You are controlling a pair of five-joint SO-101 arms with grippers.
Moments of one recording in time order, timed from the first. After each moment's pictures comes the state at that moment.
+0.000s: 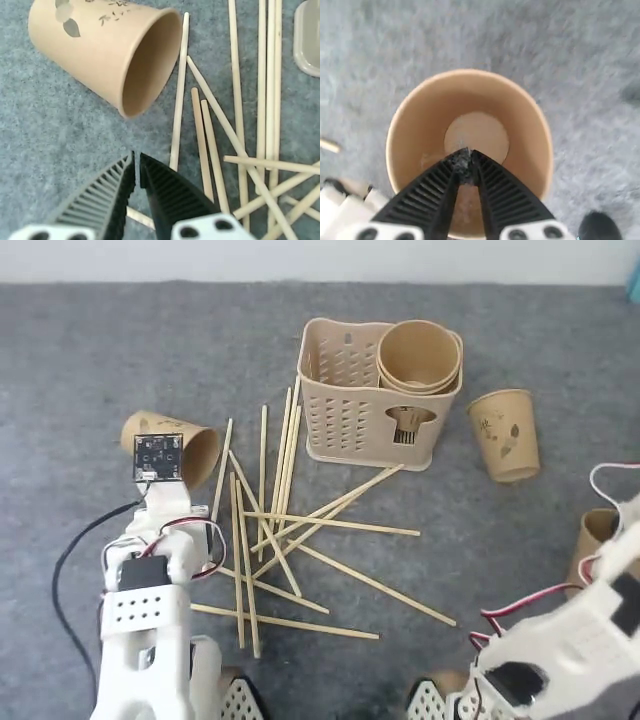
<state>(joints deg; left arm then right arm) -14.9 -55.3 77.2 45.1 0.0 45.0 15.6 -12.5 100.7 47.4</state>
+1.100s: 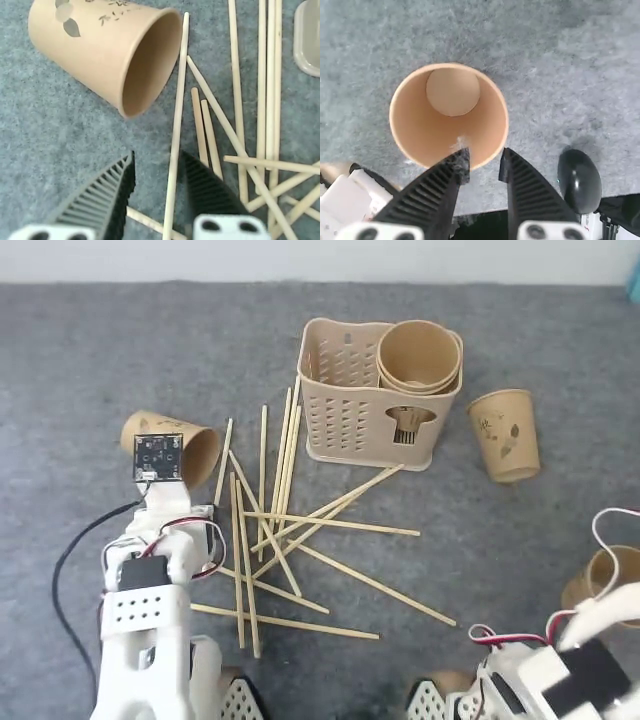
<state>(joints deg) -14.9 -55.3 77.2 45.1 0.0 56.1 -9.8 2.0 97.2 53.3</state>
